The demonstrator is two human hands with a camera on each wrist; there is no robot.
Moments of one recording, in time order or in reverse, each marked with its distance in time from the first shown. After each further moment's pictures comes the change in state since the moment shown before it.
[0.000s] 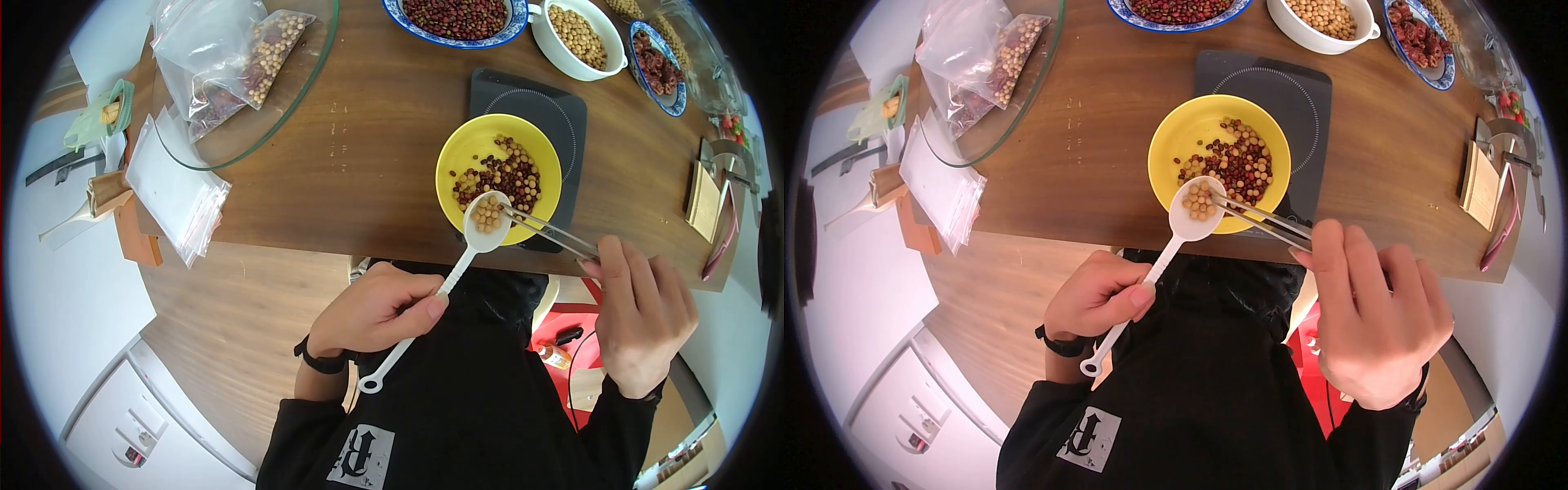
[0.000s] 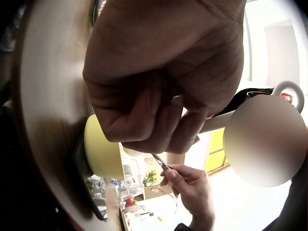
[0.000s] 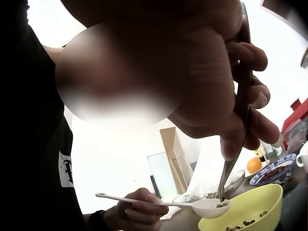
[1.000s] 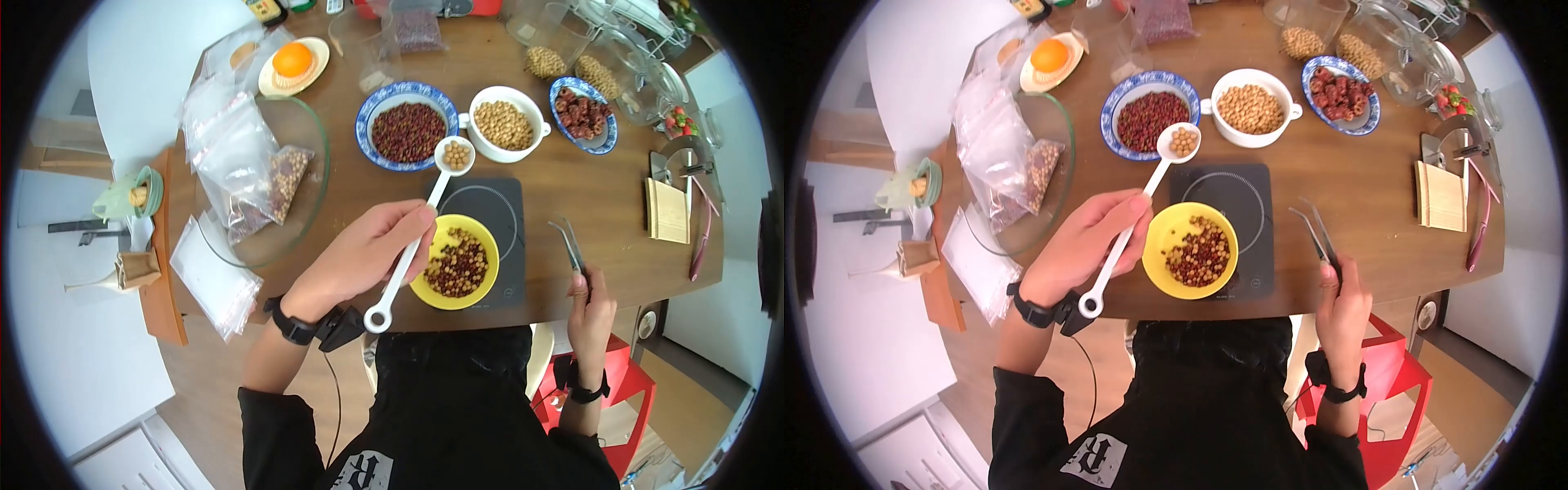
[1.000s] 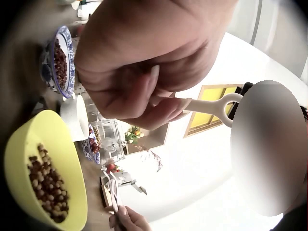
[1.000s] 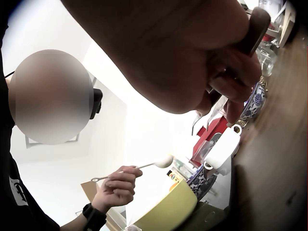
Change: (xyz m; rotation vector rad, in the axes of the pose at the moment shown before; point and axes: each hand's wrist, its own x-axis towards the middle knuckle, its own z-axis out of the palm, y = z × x) left_hand 0.104 0.099 -0.055 -0.142 -0.023 -0.181; right_hand -0.081 0.023 0.071 0.671 0.131 0.972
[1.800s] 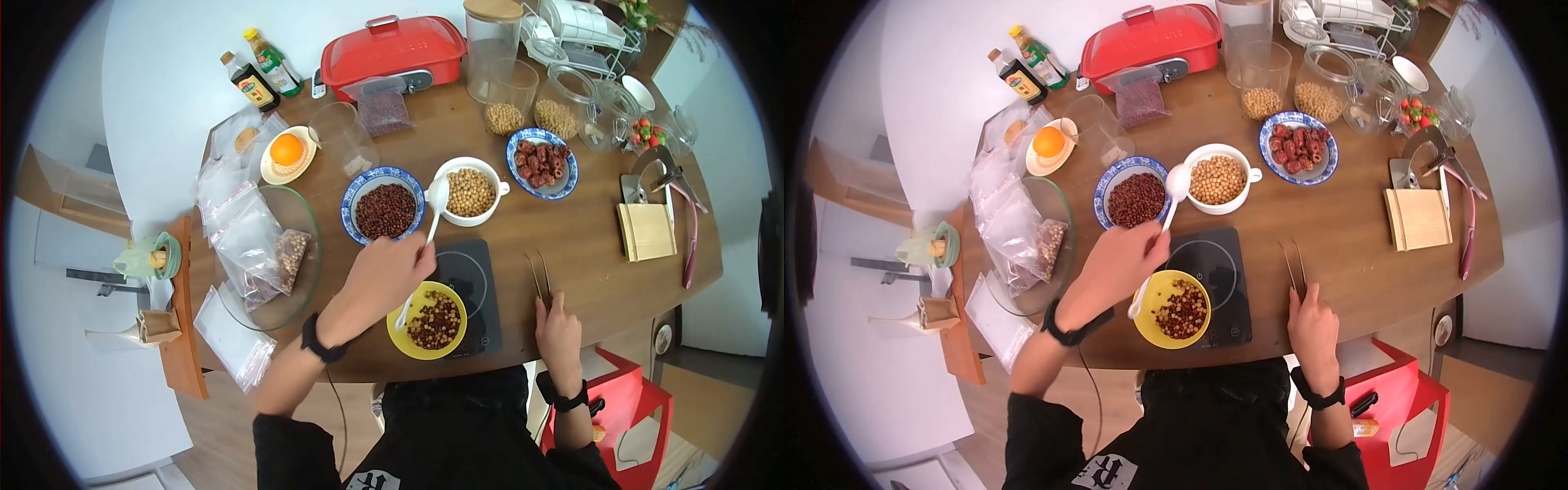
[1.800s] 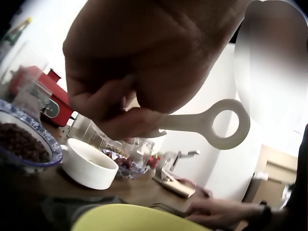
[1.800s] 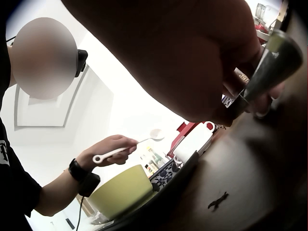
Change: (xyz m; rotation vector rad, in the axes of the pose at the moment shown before) left_hand 0.070 0.015 0.023 1.201 0.379 0.495; right_hand 0.021 0.042 0.029 -0.323 -0.015 0.002
